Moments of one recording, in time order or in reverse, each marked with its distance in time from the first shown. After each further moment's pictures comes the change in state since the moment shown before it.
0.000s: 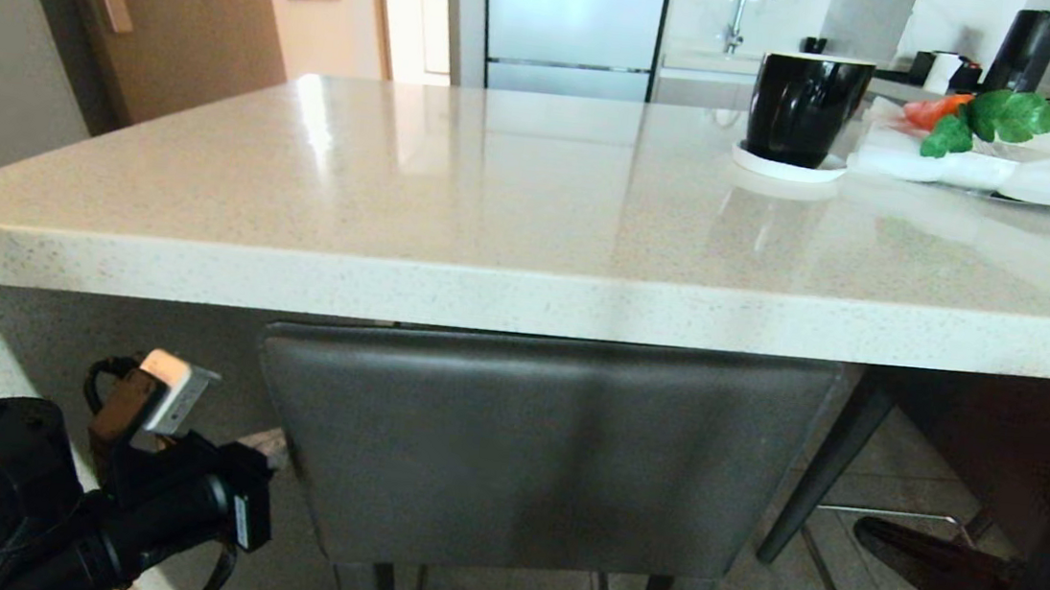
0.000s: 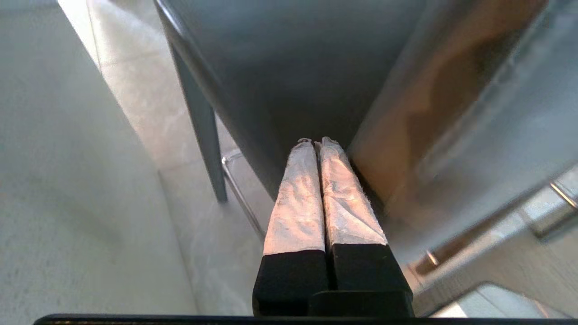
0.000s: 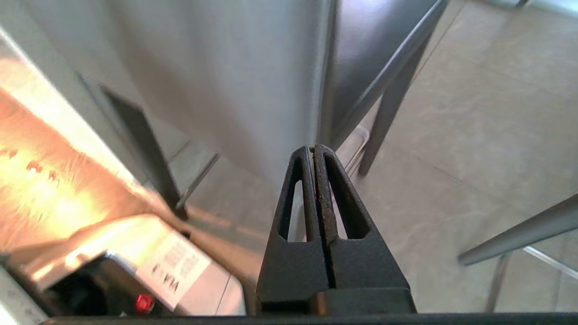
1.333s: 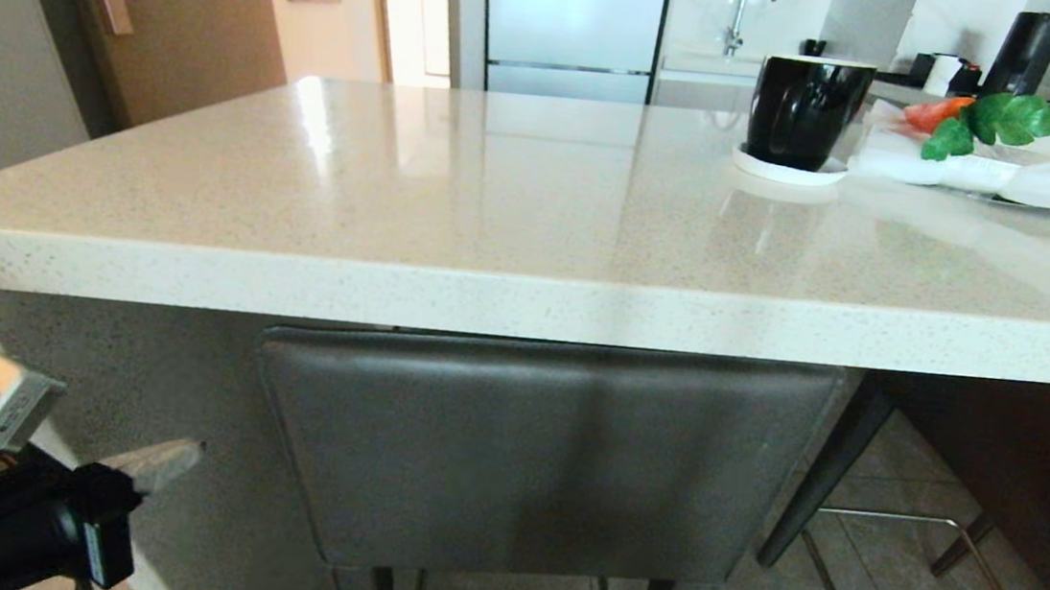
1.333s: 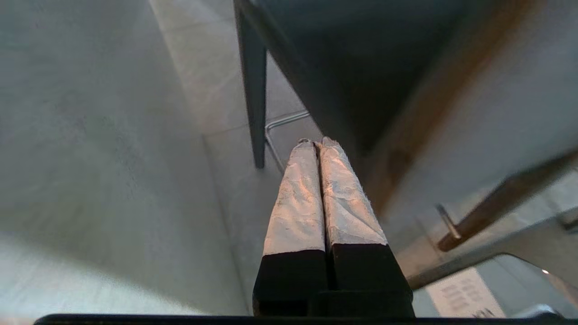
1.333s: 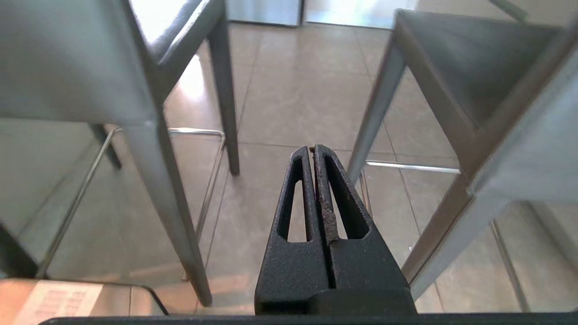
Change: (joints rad) left arm 0.239 -0.412 -0.029 0.517 -0.129 0.073; right arm -0.334 -1.060 0.211 0.630 -0.218 0.040
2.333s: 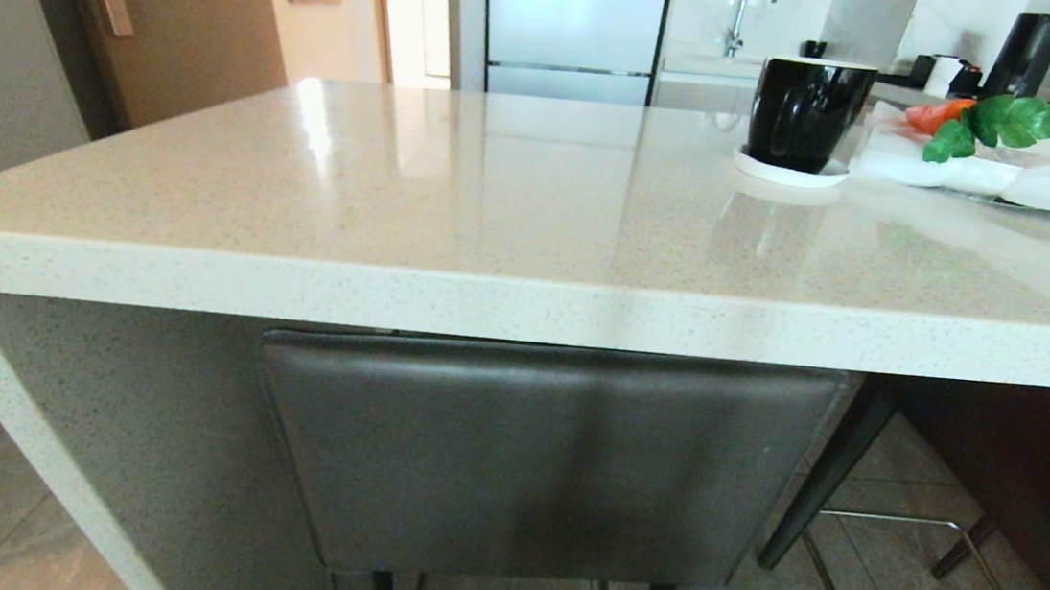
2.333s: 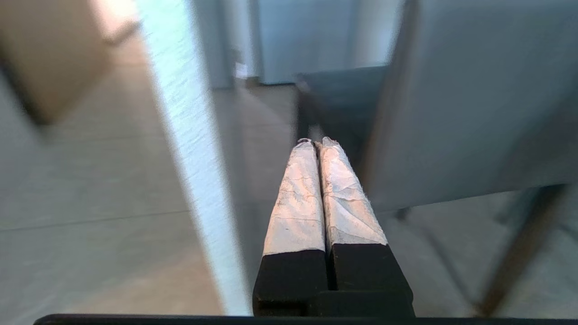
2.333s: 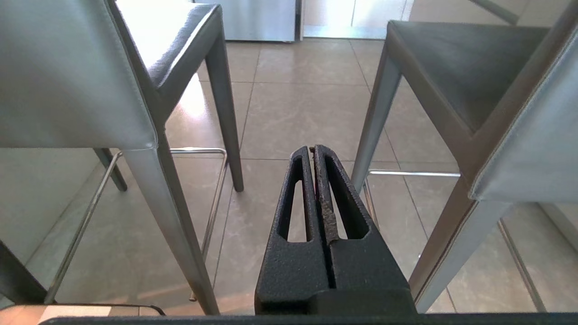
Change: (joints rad) left arm 0.076 -1.177 -0.100 0.911 0.121 -0.070; right arm 0.000 -0.041 0.012 -0.017 -0.027 0.053
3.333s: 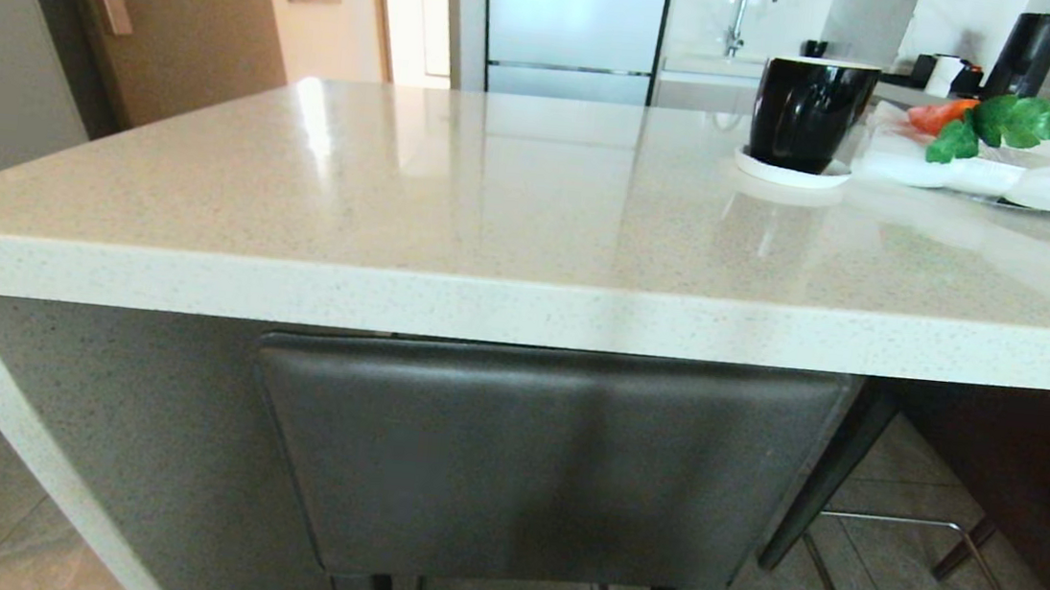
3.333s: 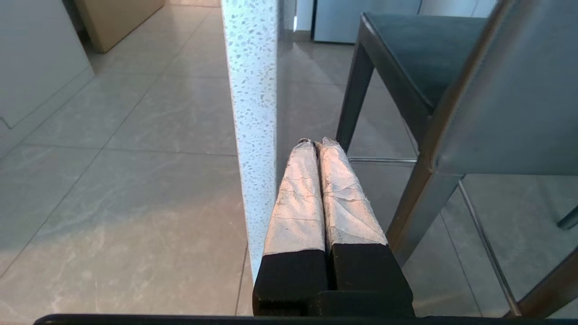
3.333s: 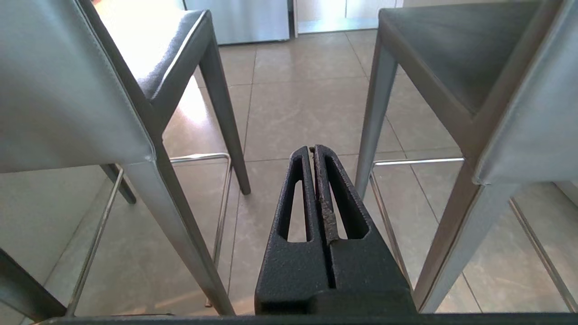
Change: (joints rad) left arm -0.004 -0.104 0.204 0.014 0.190 -0.036; right arm -0.001 0.000 0.000 0.007 -0.036 0.086
